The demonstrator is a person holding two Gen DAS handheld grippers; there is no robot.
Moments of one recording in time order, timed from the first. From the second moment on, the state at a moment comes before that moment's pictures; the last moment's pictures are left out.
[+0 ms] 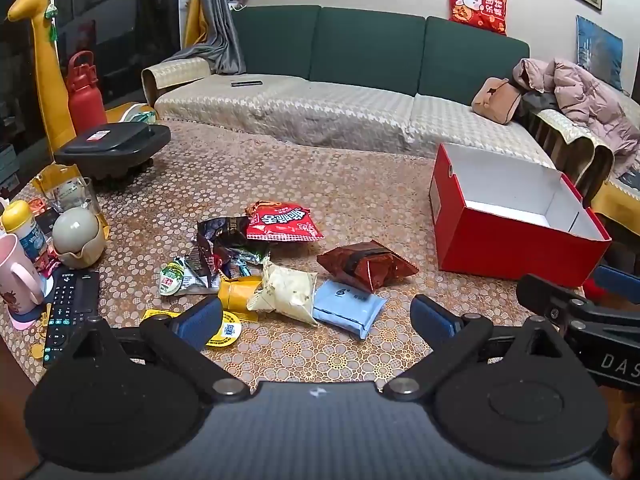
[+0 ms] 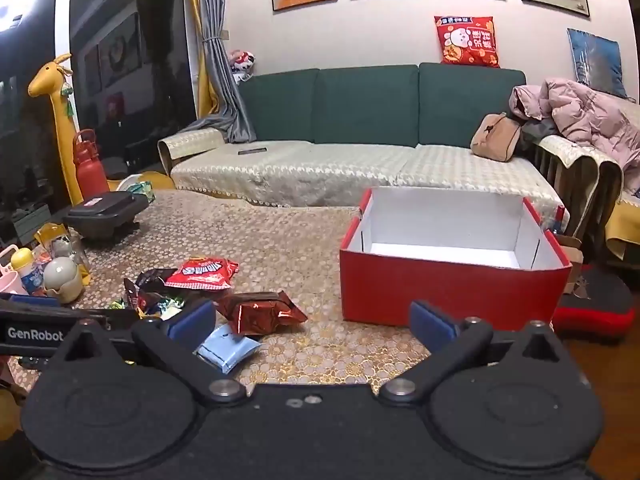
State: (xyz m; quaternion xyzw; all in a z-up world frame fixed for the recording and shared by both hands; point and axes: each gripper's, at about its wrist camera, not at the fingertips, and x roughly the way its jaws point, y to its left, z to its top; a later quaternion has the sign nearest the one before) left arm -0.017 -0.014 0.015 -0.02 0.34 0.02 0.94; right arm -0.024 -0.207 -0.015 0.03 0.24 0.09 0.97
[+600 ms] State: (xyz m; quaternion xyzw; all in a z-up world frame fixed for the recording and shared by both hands) left arm -0.019 -0.013 0.018 -0.03 0.34 0.01 0.94; right arm -0.024 -0.204 -0.012 0.03 0.24 0.09 0.97
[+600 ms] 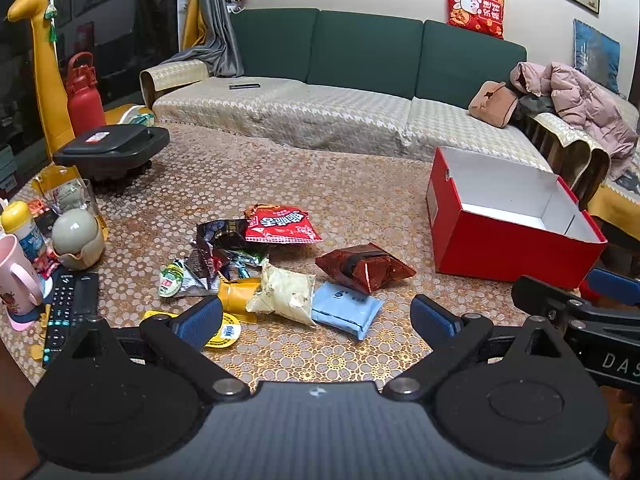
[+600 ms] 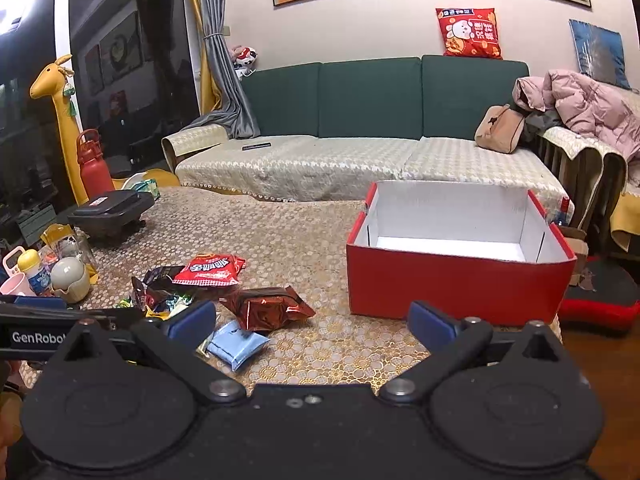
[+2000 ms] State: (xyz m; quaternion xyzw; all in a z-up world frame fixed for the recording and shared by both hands) left arm 0.015 0.032 -0.039 -0.07 0.39 0.03 0.92; right arm 0.024 -0.186 -0.044 0.00 0.29 0.12 0.95
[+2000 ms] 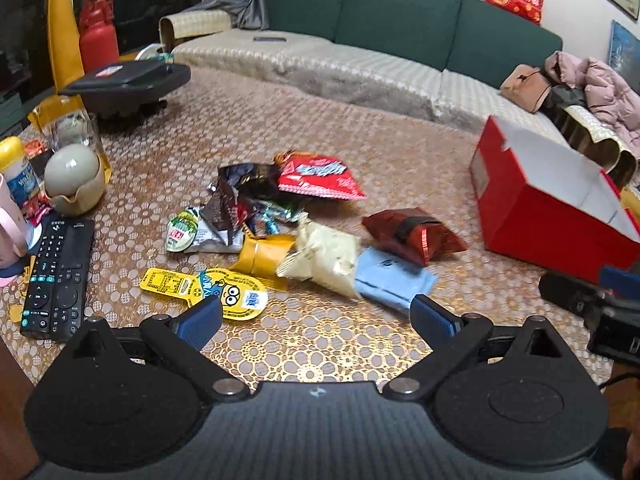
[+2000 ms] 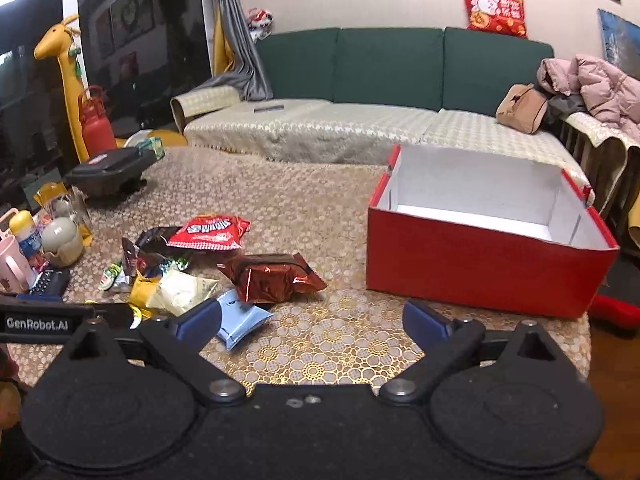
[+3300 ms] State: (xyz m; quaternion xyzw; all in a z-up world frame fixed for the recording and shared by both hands) left arm 0.113 0.014 -0.096 0.05 0.41 -0.01 0.91; right arm 0.195 -0.119 -0.117 -0.05 0.41 0.20 0.89
